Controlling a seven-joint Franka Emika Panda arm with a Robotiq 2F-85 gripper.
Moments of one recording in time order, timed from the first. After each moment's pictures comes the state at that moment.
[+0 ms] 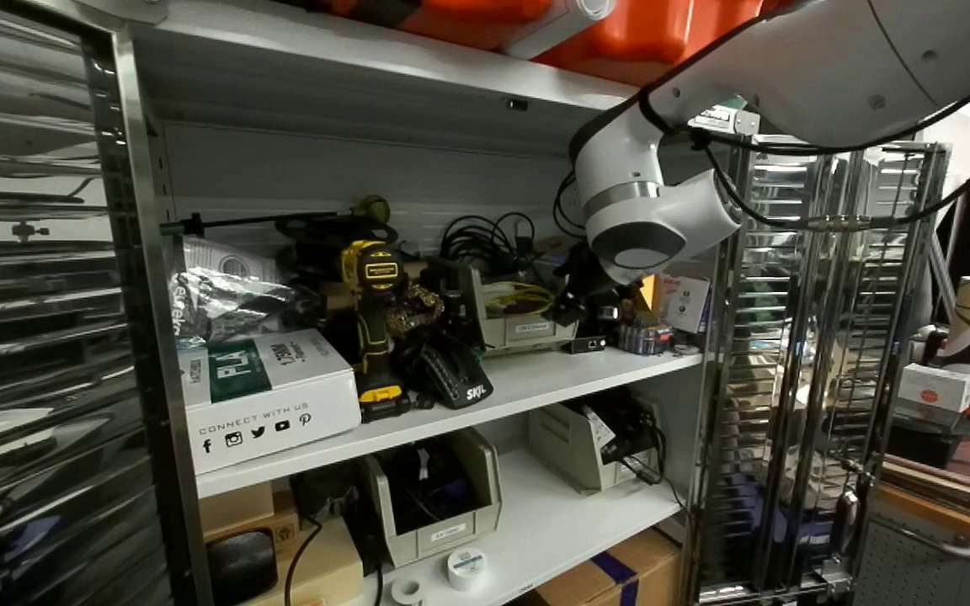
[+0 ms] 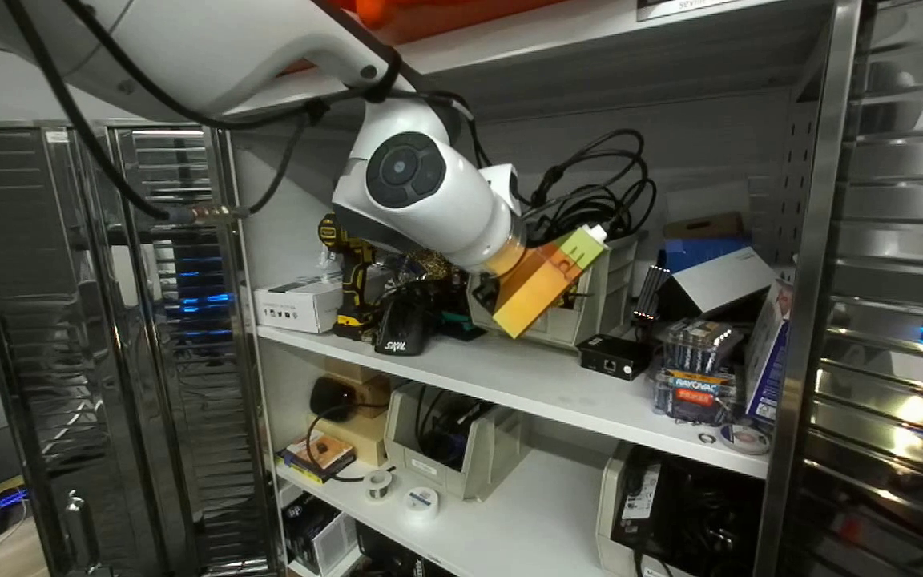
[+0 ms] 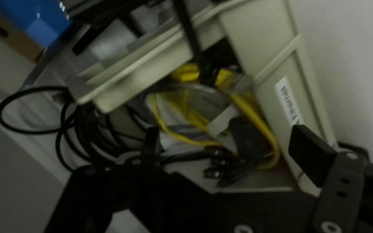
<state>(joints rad) 0.08 0.33 0.02 -1.72 1.71 3.17 -2.69</state>
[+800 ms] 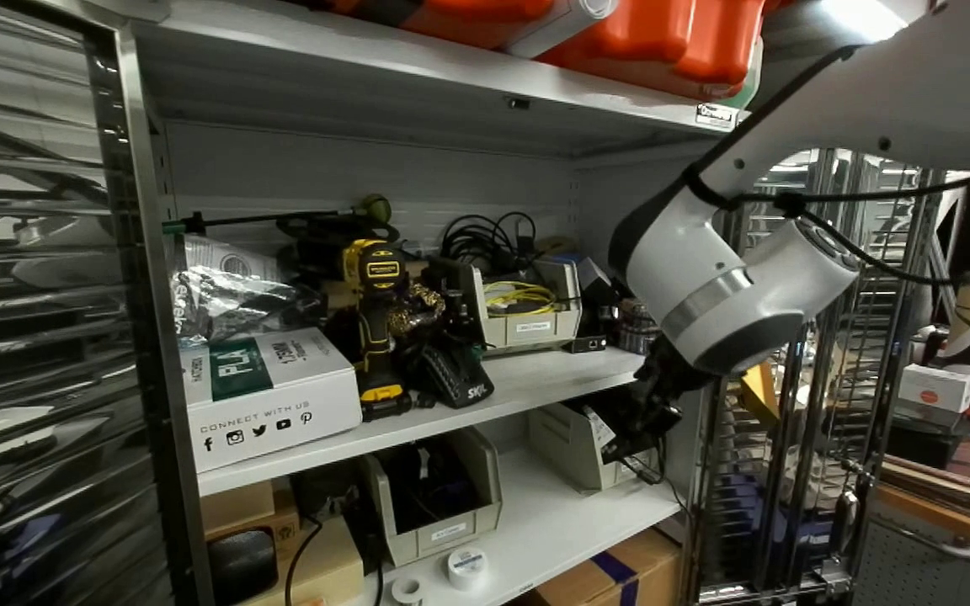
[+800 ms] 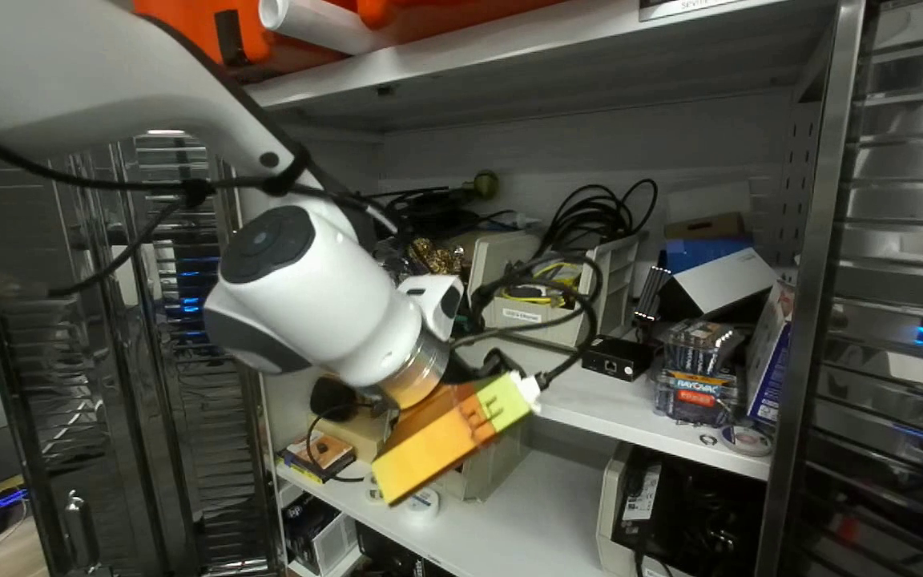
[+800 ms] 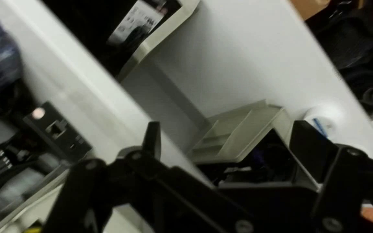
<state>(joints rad) 0.10 0.10 0.05 -2.32 1.53 3.33 -2.33</state>
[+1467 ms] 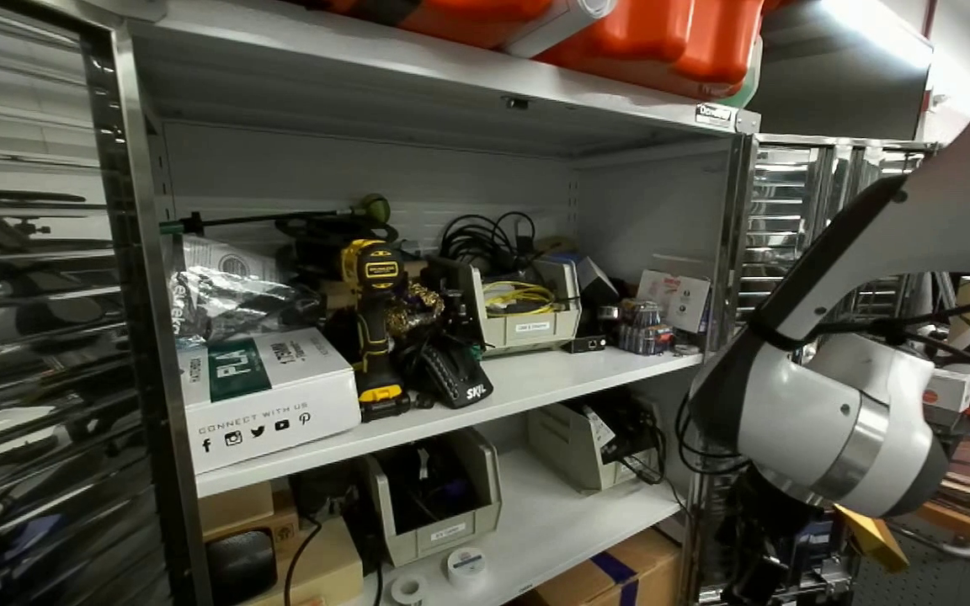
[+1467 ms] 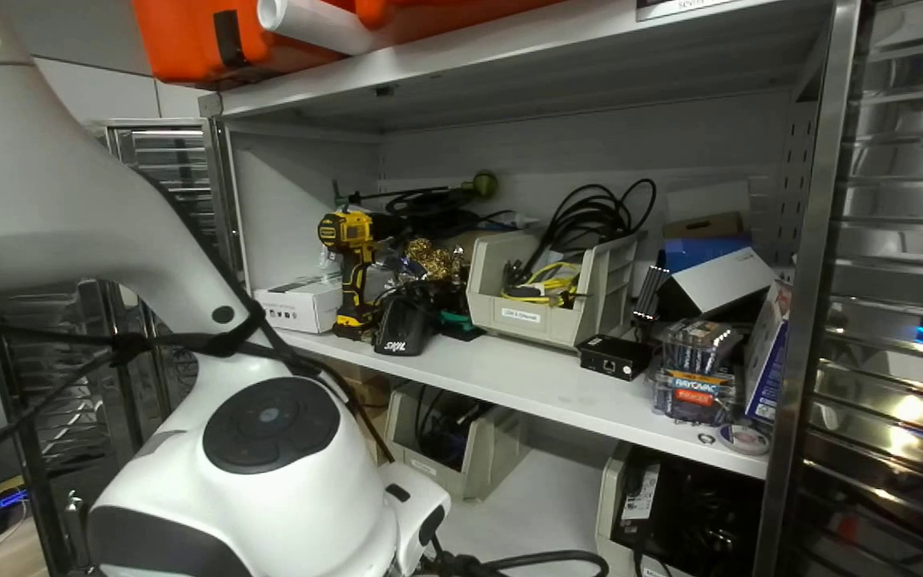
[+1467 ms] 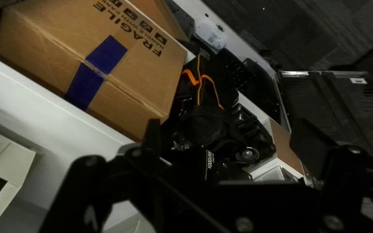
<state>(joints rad) 0.04 0.11 -0.01 -2.68 1.08 3.08 -1.81</state>
